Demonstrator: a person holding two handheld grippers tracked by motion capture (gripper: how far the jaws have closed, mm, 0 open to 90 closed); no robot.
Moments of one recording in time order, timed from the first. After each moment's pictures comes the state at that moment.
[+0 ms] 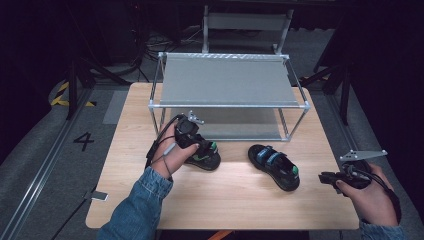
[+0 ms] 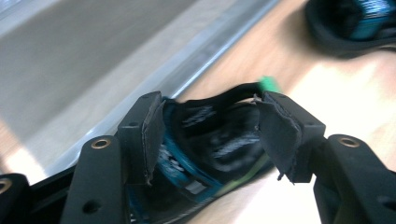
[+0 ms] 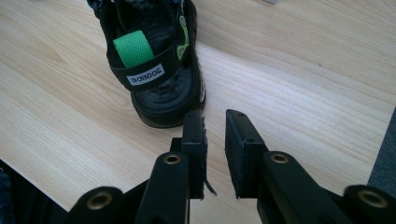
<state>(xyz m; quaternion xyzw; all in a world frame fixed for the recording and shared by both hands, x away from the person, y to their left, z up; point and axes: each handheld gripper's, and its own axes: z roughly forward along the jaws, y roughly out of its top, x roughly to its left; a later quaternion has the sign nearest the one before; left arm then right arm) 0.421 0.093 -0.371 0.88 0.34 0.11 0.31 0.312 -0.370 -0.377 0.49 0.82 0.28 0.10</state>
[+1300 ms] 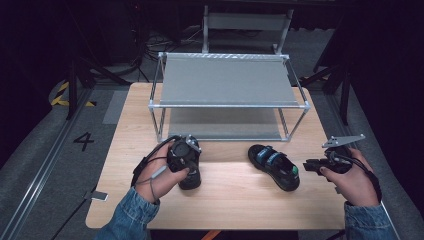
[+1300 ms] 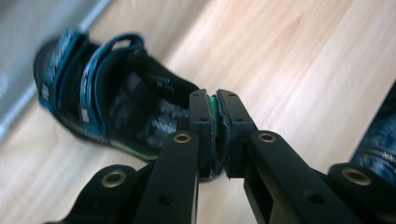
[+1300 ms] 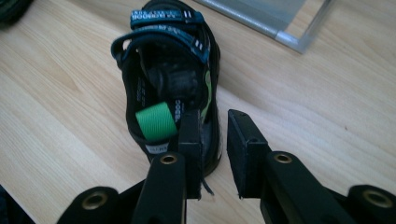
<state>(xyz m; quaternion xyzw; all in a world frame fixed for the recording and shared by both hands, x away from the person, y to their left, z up) 0.354 0.112 -0.362 0.93 0.30 0.04 0.20 0.351 -0.337 -0.371 0.44 0.84 0.29 0.10</state>
